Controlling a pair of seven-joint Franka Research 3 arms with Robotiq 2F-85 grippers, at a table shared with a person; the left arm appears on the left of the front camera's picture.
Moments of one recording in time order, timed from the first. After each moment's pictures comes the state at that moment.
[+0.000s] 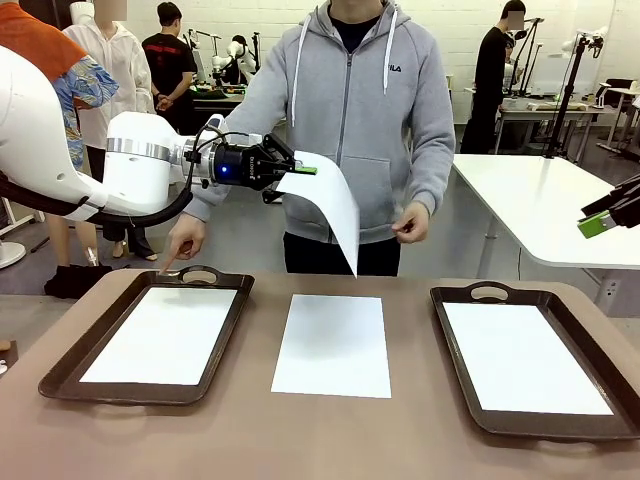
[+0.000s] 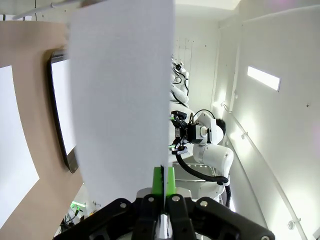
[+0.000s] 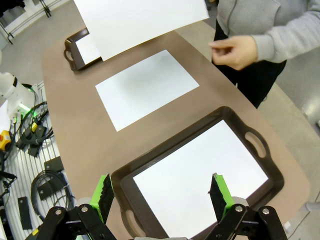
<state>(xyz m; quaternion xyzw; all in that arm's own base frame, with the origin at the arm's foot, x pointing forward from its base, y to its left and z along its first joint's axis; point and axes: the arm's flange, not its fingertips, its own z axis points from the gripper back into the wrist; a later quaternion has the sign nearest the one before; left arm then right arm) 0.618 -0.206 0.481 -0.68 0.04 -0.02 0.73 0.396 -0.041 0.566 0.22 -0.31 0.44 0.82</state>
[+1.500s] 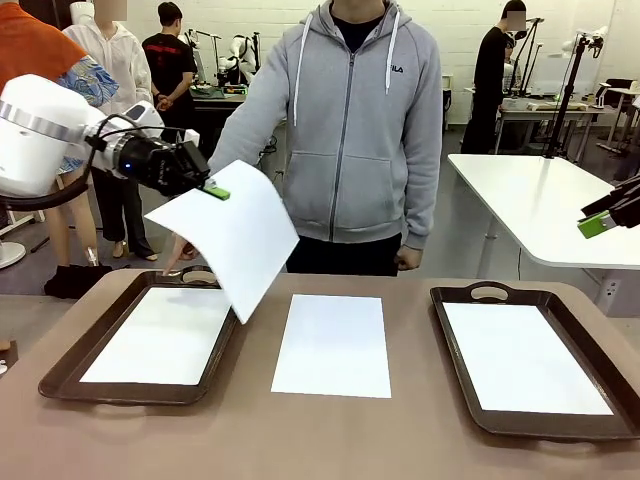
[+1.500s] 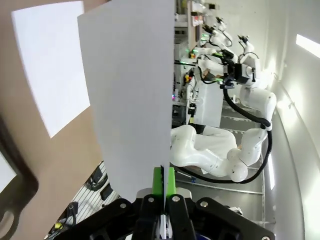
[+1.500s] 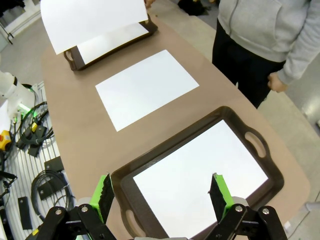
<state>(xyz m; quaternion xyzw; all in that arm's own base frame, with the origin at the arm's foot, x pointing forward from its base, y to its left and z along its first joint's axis) 0.549 -0.067 0.504 -0.57 0.09 -0.10 0.81 0.396 -0.041 0.566 0.22 -0.31 0.44 0.82</state>
